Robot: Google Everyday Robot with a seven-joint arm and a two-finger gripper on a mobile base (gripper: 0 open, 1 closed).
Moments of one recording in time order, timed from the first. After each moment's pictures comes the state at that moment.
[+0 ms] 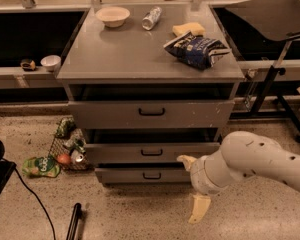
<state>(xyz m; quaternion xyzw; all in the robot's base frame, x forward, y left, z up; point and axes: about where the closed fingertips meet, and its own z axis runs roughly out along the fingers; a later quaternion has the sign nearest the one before) 0.417 -0.101 0.615 -0.71 0.66 0.12 0.22</state>
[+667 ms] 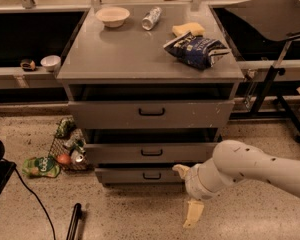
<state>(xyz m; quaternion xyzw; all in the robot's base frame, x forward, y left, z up) 0.417 -0.088 0.559 -0.70 0.66 0.16 0.20</state>
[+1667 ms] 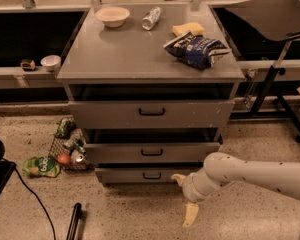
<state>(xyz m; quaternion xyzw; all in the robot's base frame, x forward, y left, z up) 0.453 -0.100 0.429 -0.71 0.65 0.18 0.19</state>
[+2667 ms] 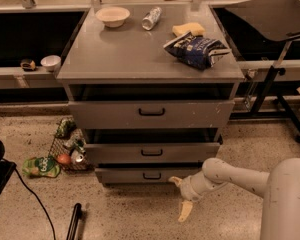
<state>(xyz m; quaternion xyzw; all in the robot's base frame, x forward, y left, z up) 0.506 -0.102 0.302 -0.68 0.65 0.25 0.22</state>
